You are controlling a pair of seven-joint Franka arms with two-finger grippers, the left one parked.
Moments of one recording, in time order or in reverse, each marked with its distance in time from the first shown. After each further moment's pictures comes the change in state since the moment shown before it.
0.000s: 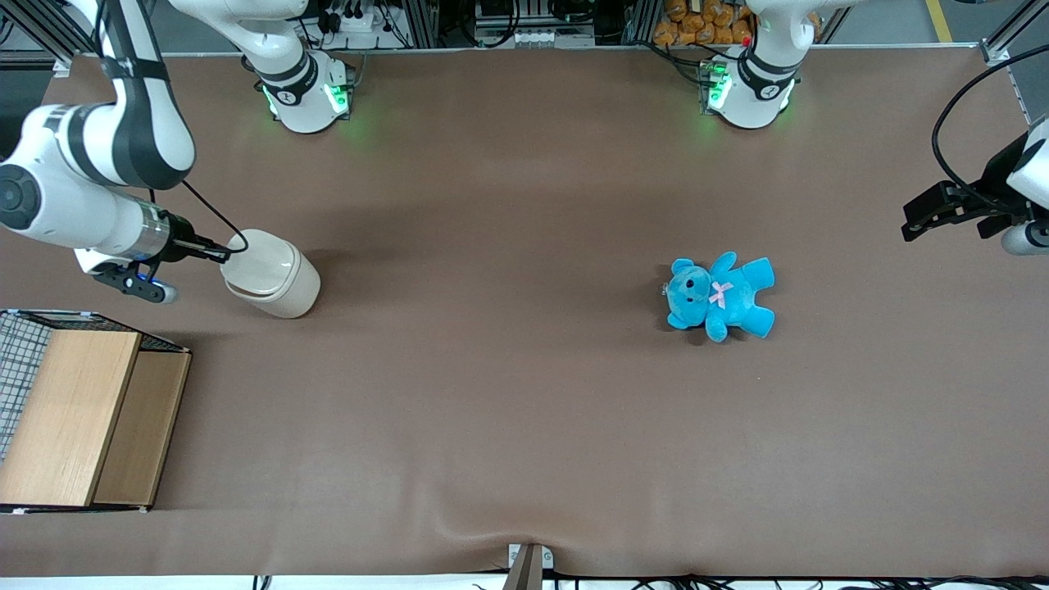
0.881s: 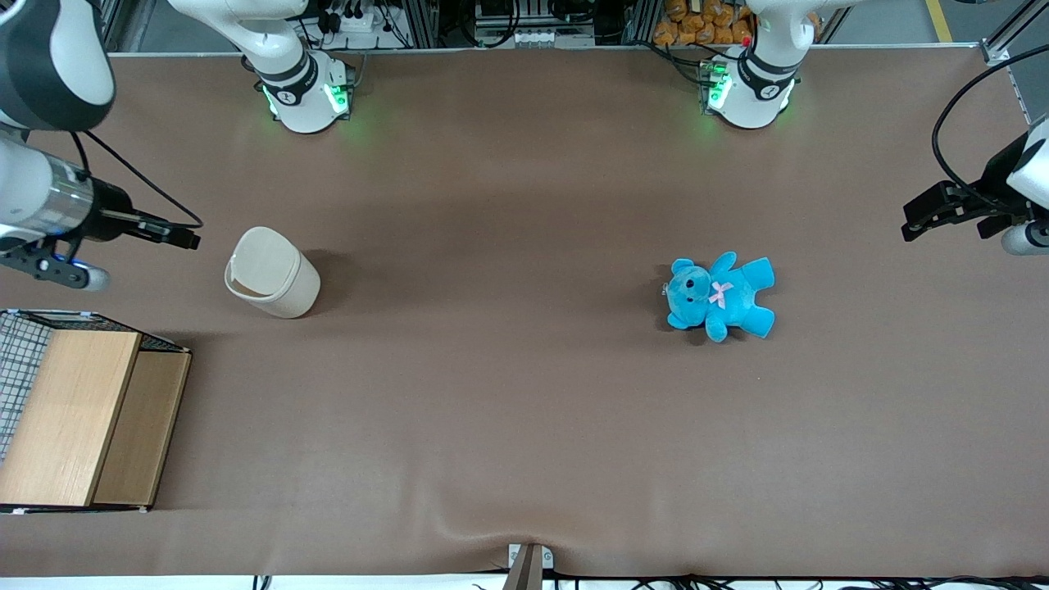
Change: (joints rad) arm 0.023 -0.006 0.005 0.365 0.016 -0.284 0.006
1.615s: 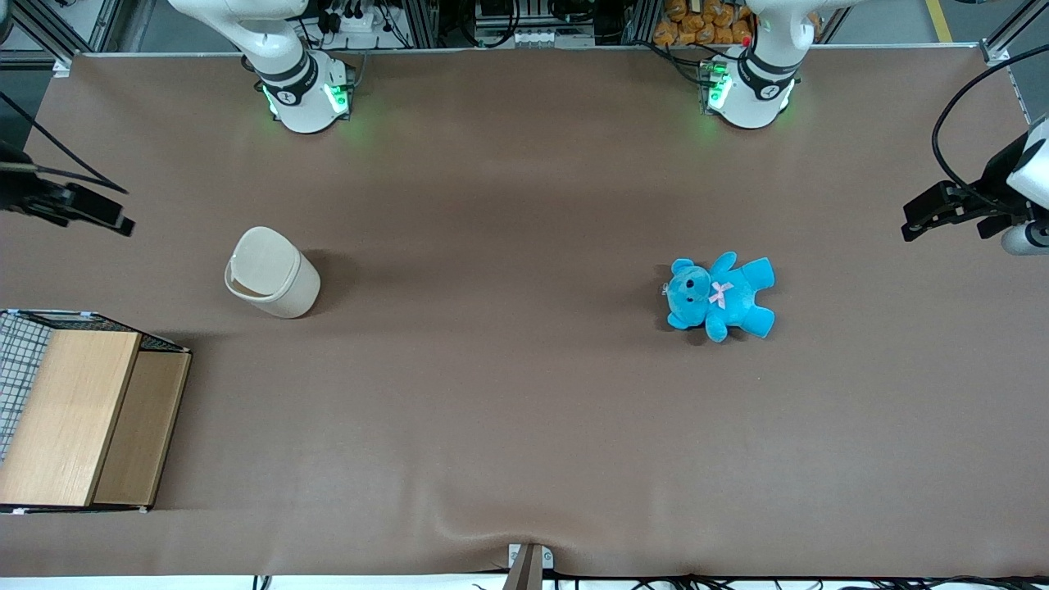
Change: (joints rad) arm -0.014 -0.018 -0.055 0.189 -0.002 -0.091 -0.210
